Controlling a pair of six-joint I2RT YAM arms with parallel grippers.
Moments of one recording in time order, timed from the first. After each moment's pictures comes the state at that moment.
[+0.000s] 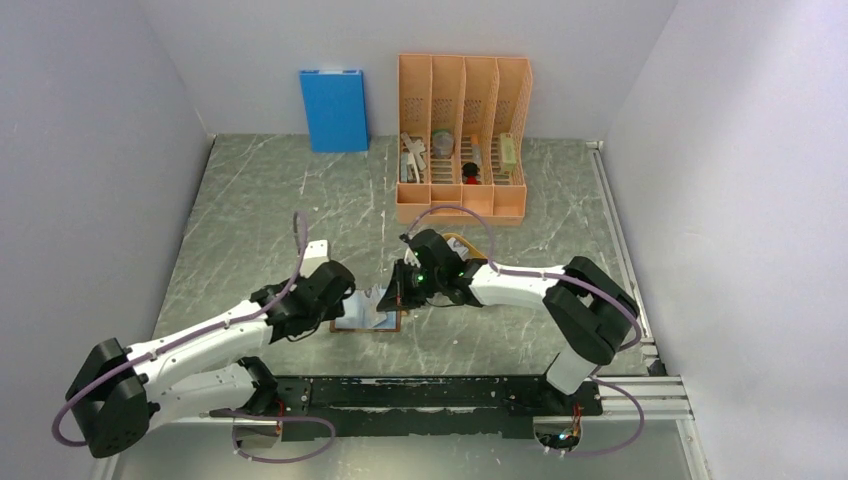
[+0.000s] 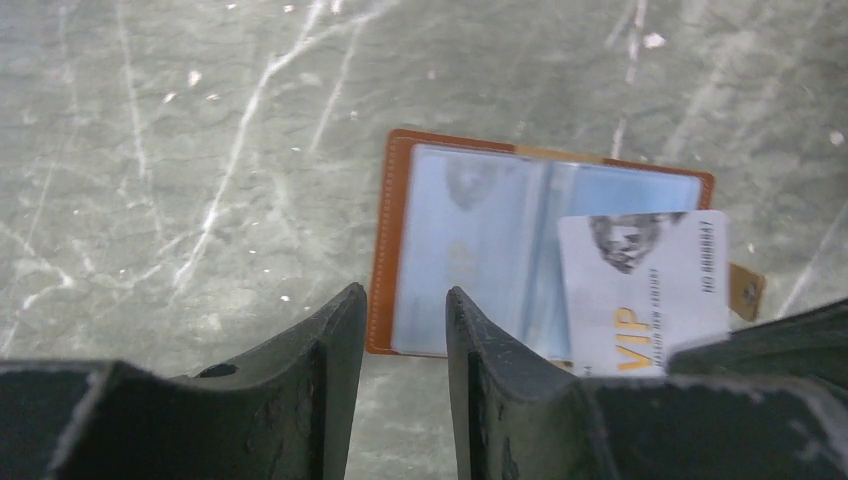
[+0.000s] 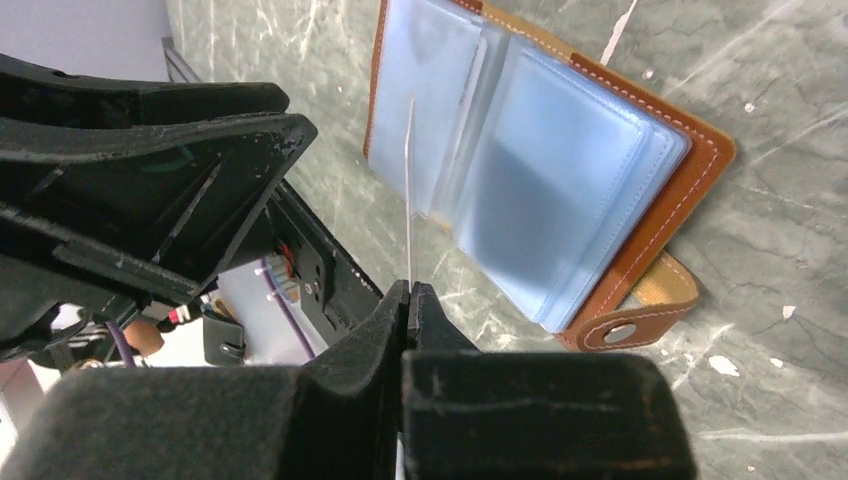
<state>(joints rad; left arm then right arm) -0.86 1.03 0.59 -0.57 -0.50 -0.88 0.88 1.65 0.84 0.08 -0.41 0.88</state>
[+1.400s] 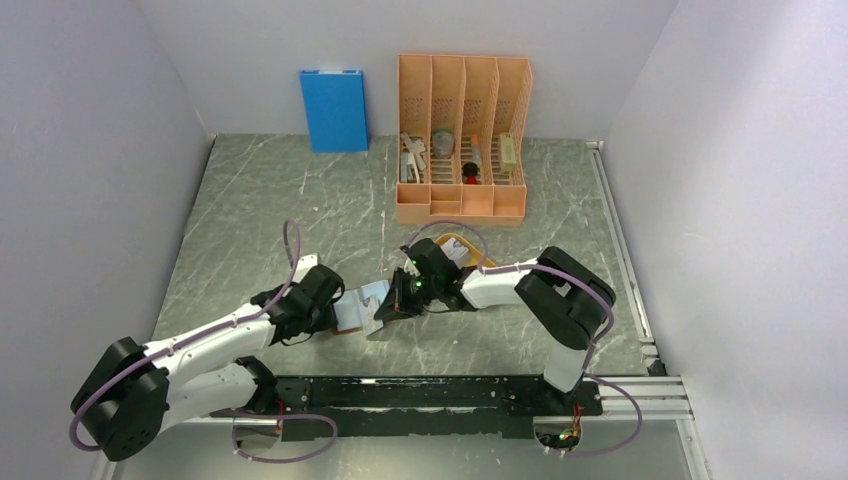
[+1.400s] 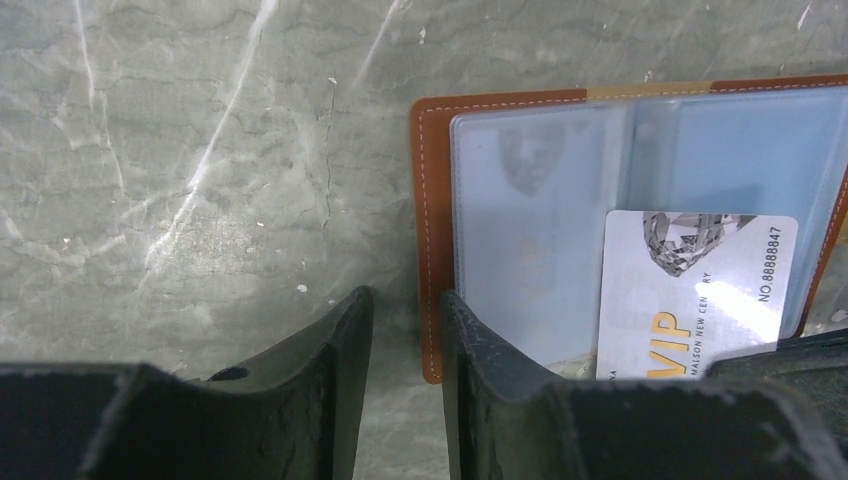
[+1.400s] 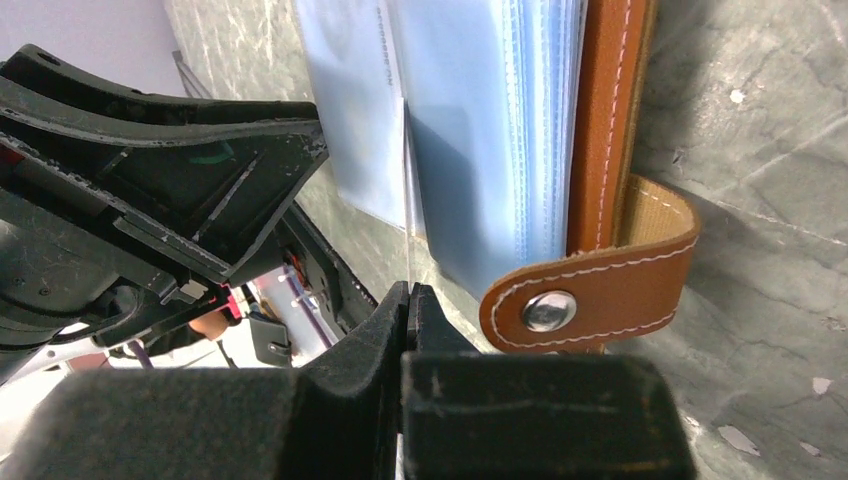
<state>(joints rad) -0.71 1.05 0.43 -0.47 -0.32 -0.90 0.87 1.78 0.78 0.26 -0.48 1.03</state>
